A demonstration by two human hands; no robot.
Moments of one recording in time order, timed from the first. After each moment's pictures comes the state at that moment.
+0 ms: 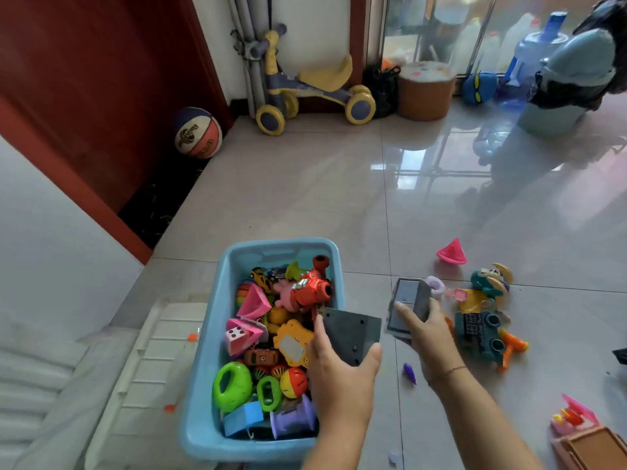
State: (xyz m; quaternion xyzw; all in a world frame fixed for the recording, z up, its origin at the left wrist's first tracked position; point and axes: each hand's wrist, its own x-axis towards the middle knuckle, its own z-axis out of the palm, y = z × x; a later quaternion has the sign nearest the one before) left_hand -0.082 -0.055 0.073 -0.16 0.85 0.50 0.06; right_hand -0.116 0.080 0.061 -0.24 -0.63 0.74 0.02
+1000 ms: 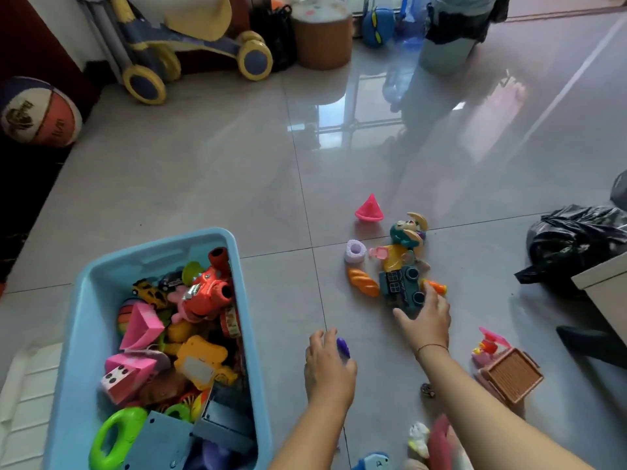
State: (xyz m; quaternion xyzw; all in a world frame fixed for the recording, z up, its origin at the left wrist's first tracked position) left_hand -0.092 0.040 -0.041 0.03 0.92 0.28 0.28; right_hand -0.084 0.217 -0.068 -0.47 -0.81 0.35 0.01
